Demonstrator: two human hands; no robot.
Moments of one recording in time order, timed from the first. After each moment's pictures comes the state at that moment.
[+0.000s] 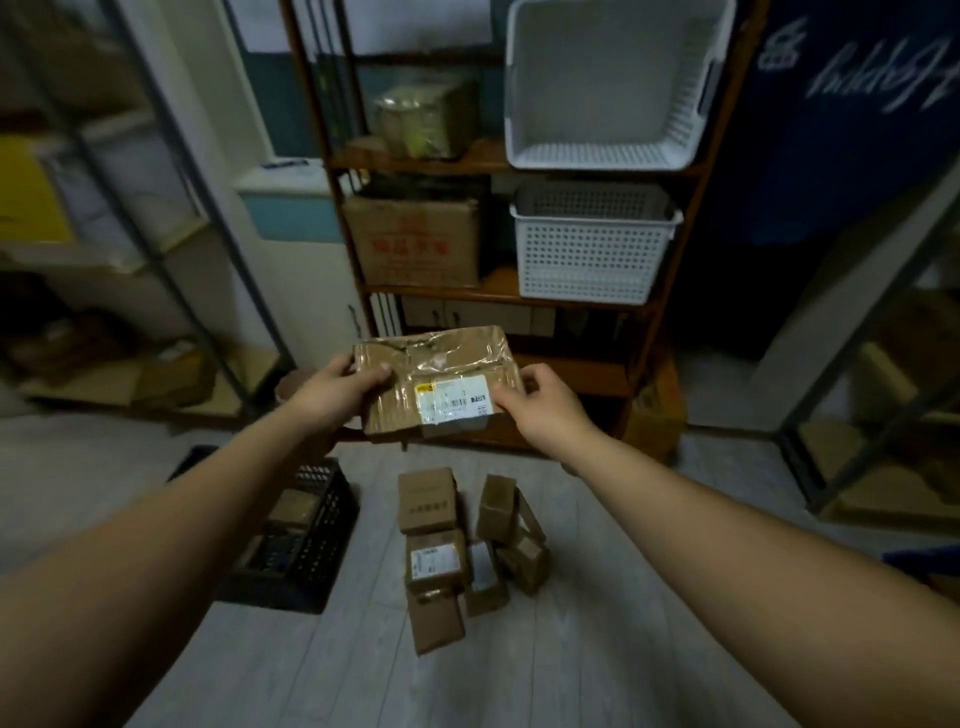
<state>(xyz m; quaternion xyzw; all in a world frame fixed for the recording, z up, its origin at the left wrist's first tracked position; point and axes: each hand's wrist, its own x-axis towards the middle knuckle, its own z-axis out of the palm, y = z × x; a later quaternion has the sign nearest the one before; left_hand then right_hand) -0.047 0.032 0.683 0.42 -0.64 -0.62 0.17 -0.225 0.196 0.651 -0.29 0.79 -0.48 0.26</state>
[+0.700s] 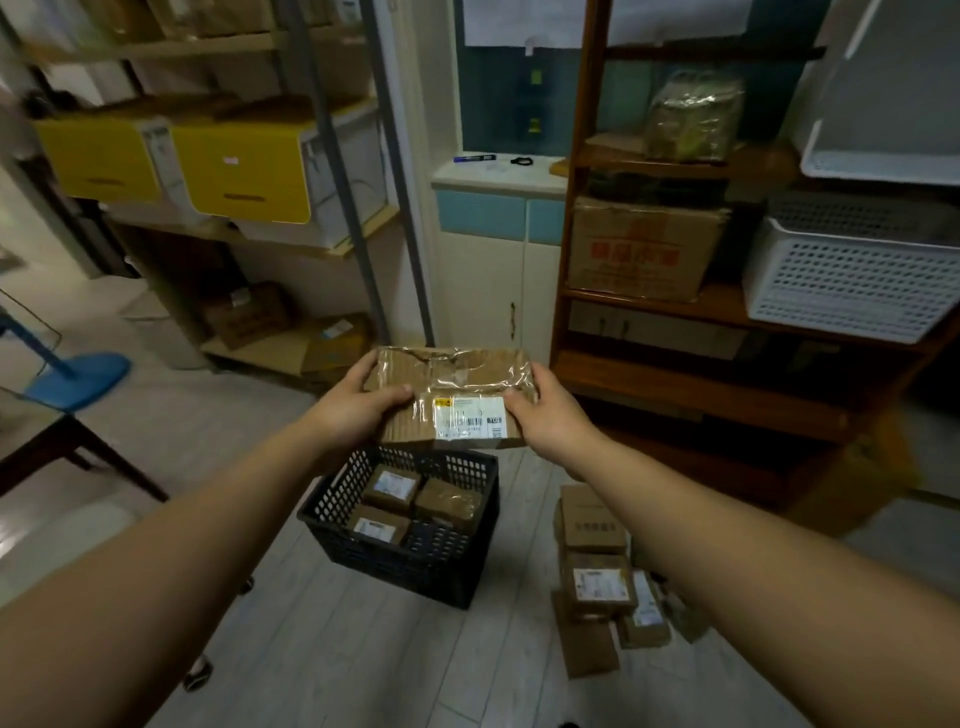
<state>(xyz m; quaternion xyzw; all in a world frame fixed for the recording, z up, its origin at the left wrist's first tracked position) 0.244 -0.205 0.678 0.47 -0.61 -0.61 0.18 0.044 -0.076 0.658 -0.40 0.70 -0.48 0.35</state>
